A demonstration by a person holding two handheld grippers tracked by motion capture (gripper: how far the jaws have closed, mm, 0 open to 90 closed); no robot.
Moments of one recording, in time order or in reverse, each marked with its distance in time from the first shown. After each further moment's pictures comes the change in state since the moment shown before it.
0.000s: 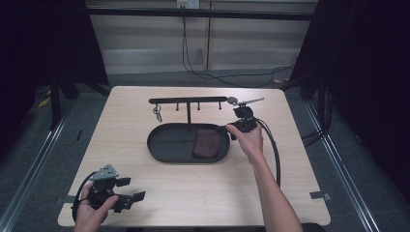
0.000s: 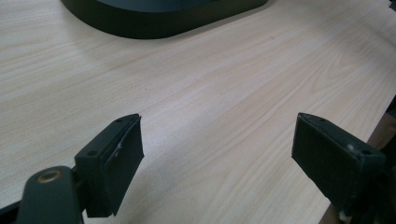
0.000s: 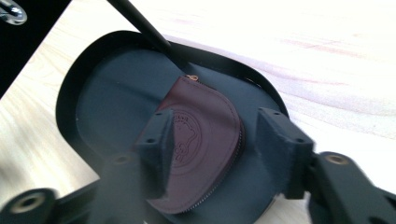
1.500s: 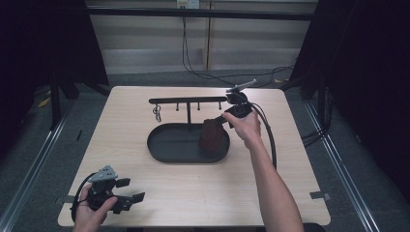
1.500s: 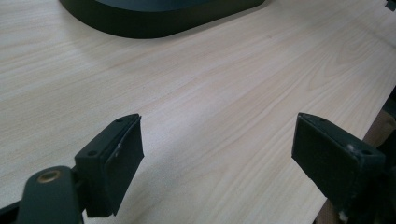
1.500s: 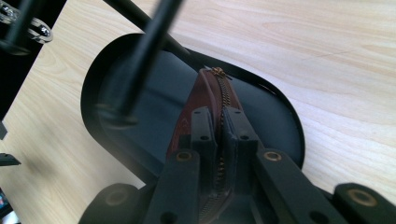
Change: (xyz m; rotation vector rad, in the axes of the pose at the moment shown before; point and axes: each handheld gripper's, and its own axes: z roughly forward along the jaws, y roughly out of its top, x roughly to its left) left arm -0.001 -0.002 -0.003 -0.004 -0.009 0.004; right arm 0.024 0.047 -0.010 0.154 -0.015 0.039
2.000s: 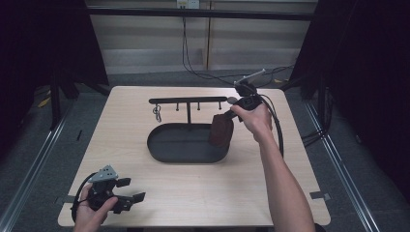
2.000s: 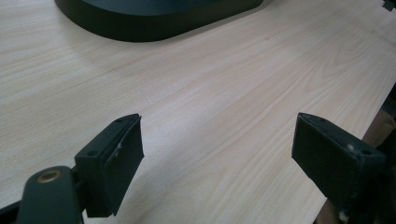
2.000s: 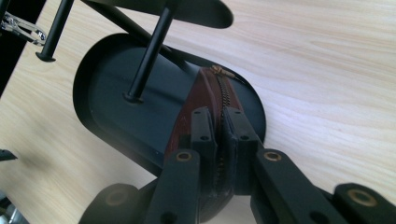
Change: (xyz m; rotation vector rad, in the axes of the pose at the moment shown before) left arm -0.001 0.001 0.001 -0.004 0.000 0.012; right arm 0.003 0.010 -0.040 0.032 -0.088 0.019
